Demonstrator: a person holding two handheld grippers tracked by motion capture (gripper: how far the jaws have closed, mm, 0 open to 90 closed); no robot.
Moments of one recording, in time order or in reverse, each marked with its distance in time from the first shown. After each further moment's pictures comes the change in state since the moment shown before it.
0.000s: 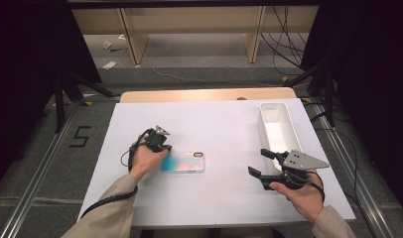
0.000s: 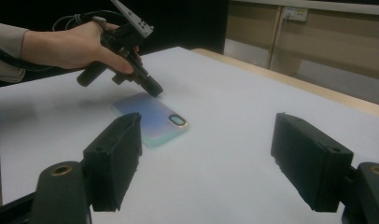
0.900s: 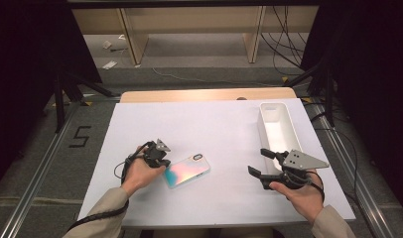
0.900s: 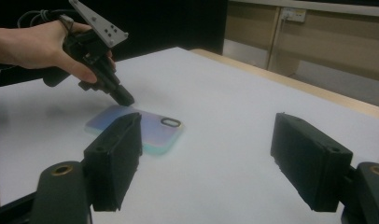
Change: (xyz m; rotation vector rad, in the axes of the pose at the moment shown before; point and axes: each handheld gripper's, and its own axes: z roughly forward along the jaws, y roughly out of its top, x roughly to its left) left arm -0.032 -0.027 -0.028 0.076 -0.043 0.144; right arm 0.000 0.001 0.000 0.003 -0.005 -0.006
